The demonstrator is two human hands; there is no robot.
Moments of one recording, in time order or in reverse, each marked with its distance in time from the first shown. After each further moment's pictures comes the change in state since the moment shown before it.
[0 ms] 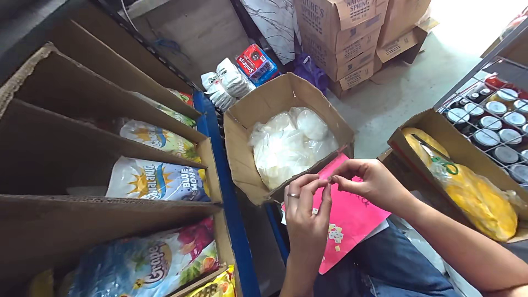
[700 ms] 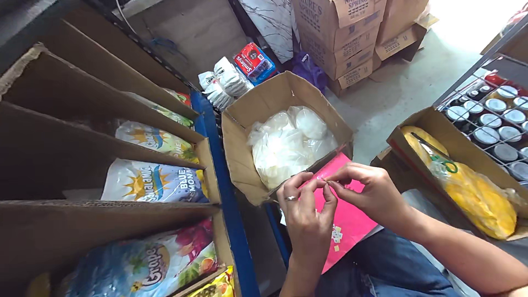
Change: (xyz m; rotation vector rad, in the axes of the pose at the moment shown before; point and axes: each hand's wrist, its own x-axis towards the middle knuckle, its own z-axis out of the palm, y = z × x) left_hand 0.004 0.009 0.006 0.197 0.094 0.048; right_hand -0.009 0.002 0.017 -0.214 0.199 -0.372
